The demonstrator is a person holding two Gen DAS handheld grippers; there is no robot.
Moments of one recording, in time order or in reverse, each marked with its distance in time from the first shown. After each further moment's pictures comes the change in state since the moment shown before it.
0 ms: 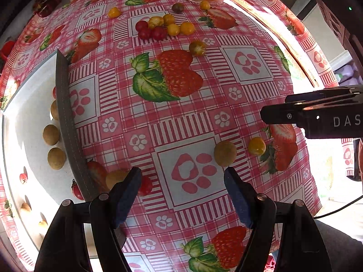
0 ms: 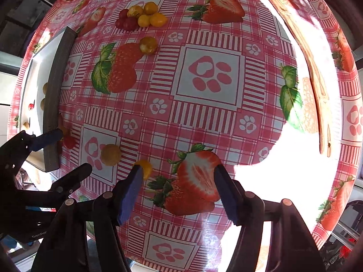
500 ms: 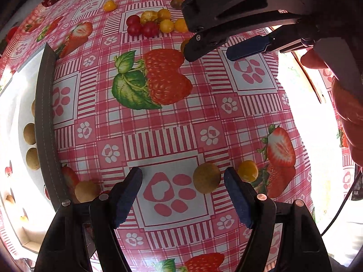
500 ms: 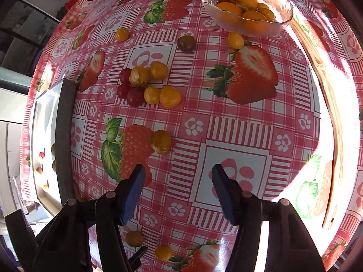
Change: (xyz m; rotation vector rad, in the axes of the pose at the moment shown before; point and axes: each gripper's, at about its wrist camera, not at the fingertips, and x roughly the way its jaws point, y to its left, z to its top) left arm 0.027 -0.024 0.020 -0.086 -0.006 0.004; right arm 0.013 0.025 0.094 -0.055 -0.067 0.067
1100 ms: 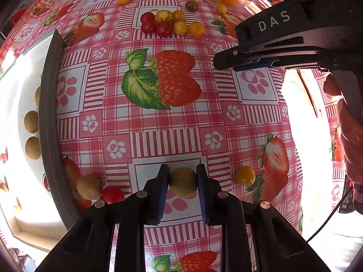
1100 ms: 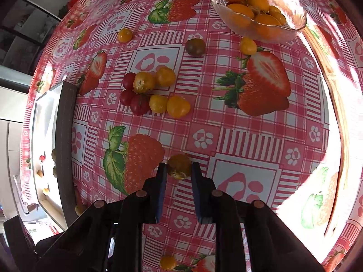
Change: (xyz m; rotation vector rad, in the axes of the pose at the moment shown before) left arm -0.003 0.019 0.008 -0.100 0.014 -0.072; right arm -0.001 0.001 -0.001 -0.001 0.001 0.003
